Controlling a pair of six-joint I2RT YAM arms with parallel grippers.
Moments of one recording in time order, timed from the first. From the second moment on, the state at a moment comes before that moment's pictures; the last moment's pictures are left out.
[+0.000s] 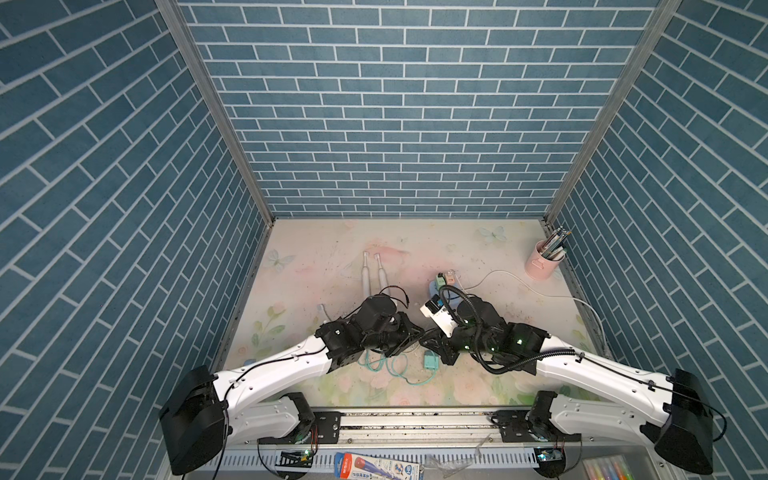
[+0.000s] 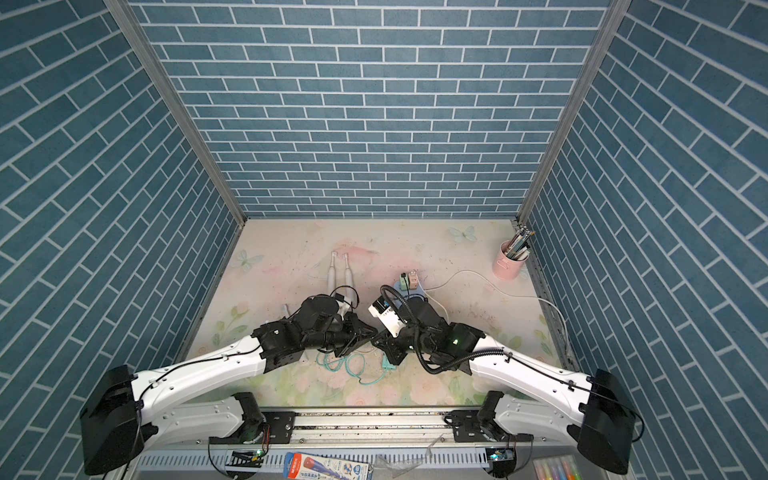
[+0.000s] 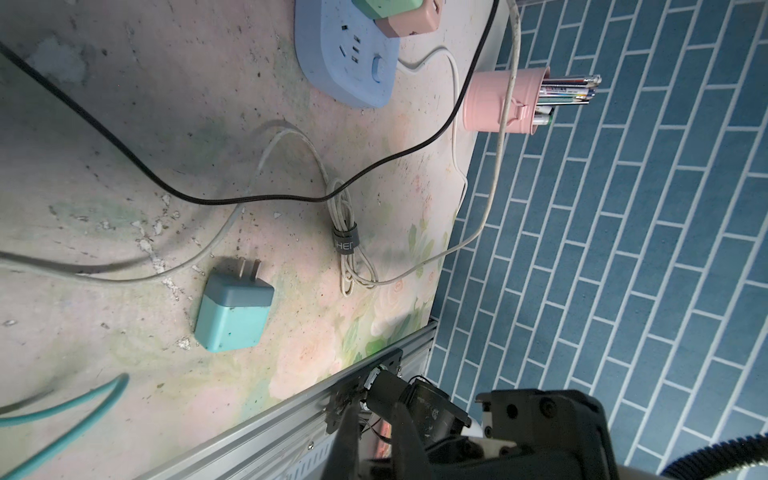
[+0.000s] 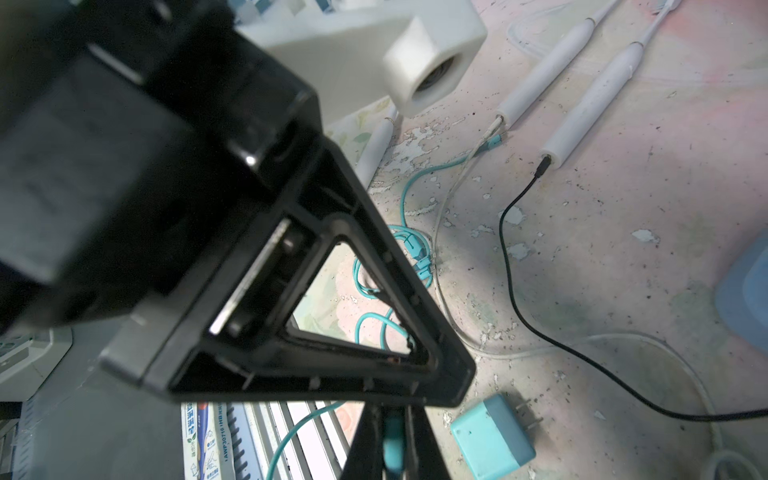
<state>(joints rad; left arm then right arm) -0.94 1.15 0.72 -0.17 0.26 -1.45 1.02 1.08 0.75 -0.33 -0.26 0.26</state>
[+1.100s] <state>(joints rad) -0.93 0.96 0.50 -0.03 0.18 -1.71 1.07 0.98 0.29 0.55 -0.18 0.20</state>
